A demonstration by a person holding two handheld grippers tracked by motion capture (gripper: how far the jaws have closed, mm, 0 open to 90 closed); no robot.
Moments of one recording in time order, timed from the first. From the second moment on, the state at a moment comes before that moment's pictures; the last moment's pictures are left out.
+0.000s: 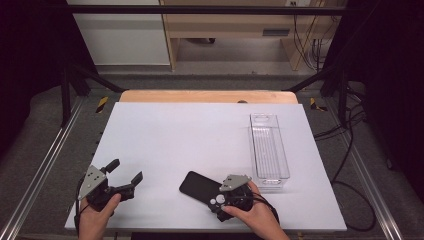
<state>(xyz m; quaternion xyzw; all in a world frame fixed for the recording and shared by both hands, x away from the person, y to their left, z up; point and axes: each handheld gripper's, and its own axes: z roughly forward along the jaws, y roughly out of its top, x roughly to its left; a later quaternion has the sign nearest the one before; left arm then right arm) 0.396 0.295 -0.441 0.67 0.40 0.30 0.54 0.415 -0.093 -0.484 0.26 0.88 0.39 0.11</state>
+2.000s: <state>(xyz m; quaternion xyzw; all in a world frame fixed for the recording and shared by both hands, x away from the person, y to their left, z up) 0.392 0.243 -0.445 0.76 0.27 0.33 0.49 0.422 -0.075 -0.438 0.28 0.90 0.32 0.12</state>
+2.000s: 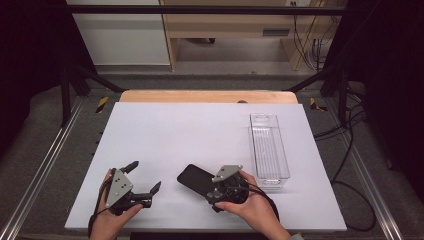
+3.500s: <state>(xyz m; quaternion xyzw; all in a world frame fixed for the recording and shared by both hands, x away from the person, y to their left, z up) 0.374 0.159 -0.468 0.80 0.00 0.51 0.30 0.443 -0.022 -0.386 0.21 0.94 0.27 0.08</state>
